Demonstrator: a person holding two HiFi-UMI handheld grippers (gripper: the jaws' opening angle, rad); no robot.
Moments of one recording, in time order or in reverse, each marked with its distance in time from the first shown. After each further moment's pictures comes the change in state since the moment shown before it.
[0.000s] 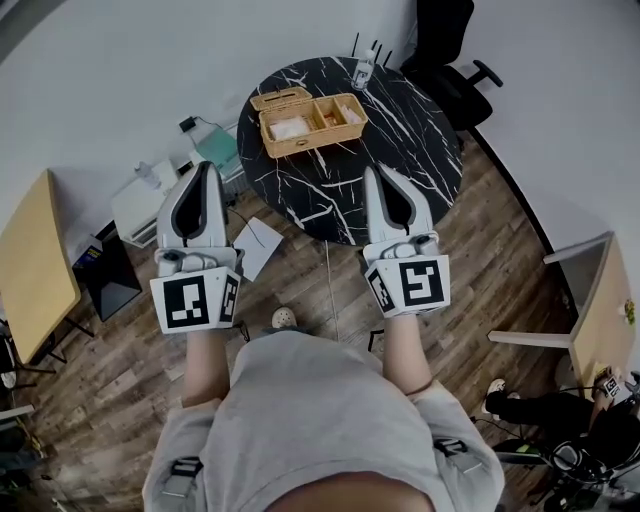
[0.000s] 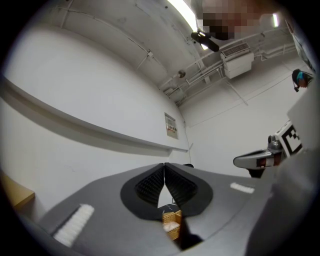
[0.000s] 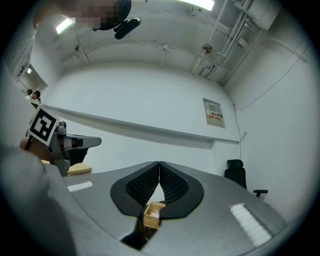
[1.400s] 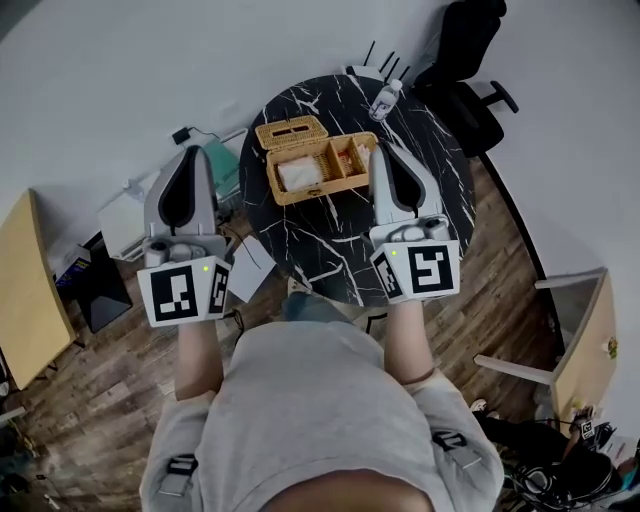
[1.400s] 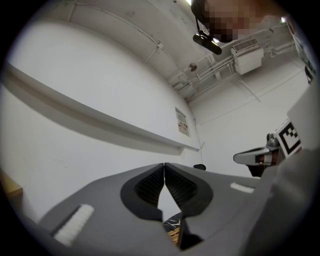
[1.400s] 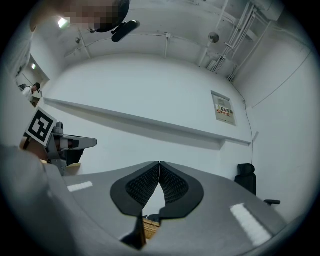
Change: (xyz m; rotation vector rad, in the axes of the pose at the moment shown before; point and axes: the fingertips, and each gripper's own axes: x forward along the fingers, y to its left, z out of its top) left arm 0.162 0.100 -0.062 -0.036 -0.001 0.063; right arm 0.204 -0.045 -0.031 -0.048 0.009 0.042
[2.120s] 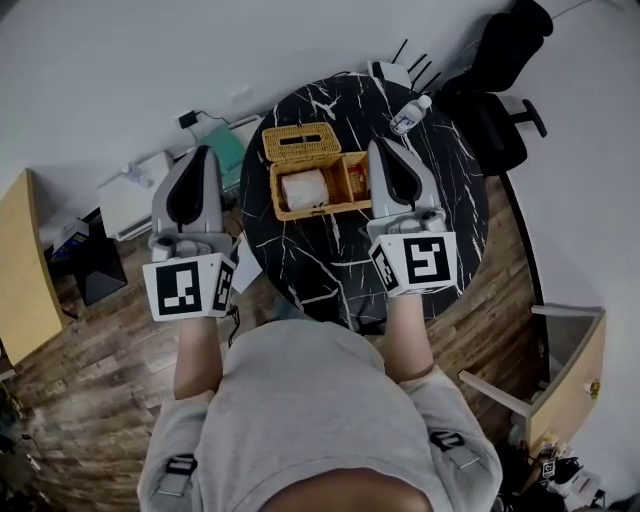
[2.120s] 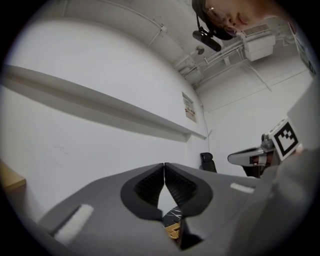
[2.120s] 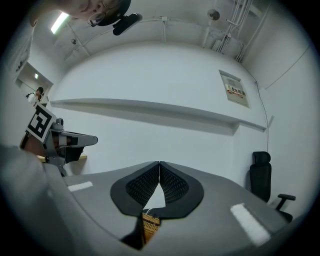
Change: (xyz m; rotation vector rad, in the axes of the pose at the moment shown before) left arm 0.068 0.009 -0.066 -0.014 0.136 0.075; right arm 0.096 -0.030 -0.070 0.029 0.112 0.135
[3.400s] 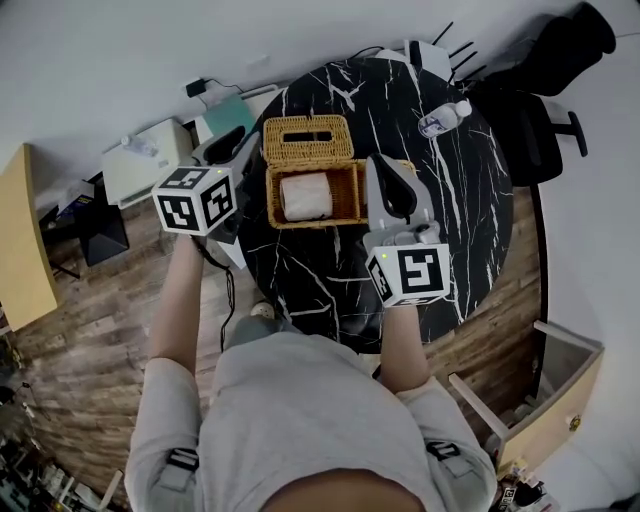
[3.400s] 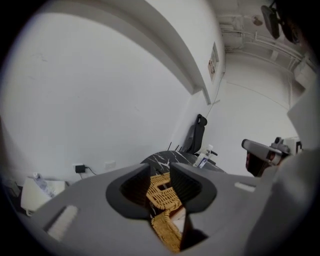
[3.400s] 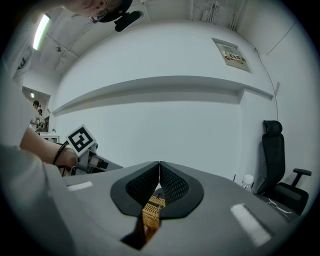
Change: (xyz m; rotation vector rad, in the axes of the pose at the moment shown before) left arm 0.107 -0.019 -0.233 -0.371 0.652 -0.167; right arm 0.051 -0.027 -0.122 0.143 0.169 0.114
